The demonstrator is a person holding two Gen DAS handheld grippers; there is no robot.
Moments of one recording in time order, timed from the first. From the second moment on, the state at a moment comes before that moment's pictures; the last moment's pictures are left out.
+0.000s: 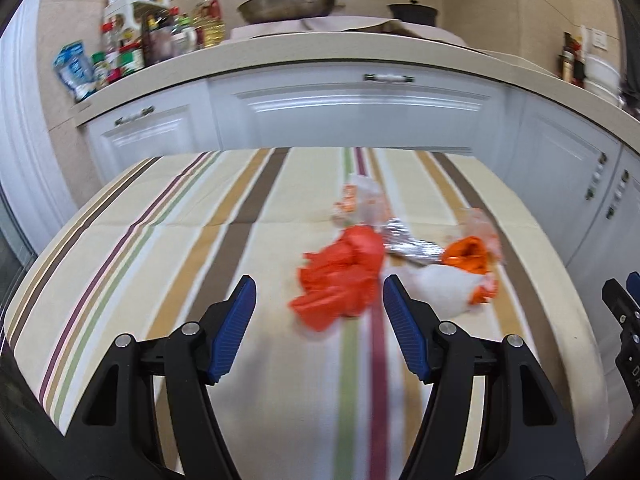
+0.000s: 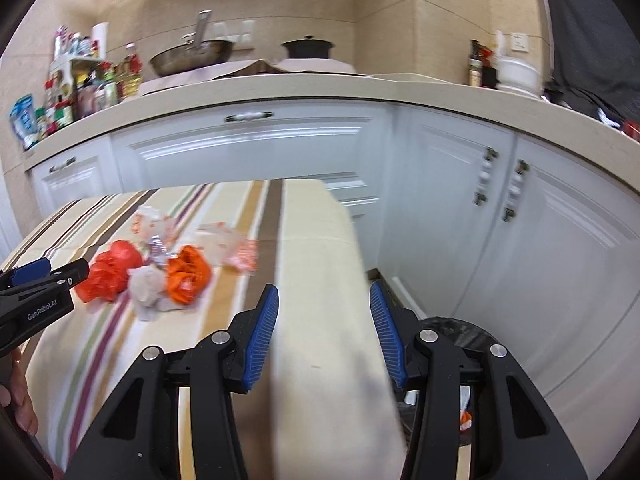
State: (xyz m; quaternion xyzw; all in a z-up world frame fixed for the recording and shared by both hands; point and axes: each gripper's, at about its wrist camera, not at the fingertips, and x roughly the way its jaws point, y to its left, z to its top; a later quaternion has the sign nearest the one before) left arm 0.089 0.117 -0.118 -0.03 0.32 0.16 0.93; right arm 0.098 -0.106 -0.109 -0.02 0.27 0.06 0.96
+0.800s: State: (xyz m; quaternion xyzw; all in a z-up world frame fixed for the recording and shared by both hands) left arm 0.092 0.205 -0.131 -0.08 0.34 0.21 0.91; right arm 0.128 0.028 -0.117 -0.07 0.30 0.17 0.93
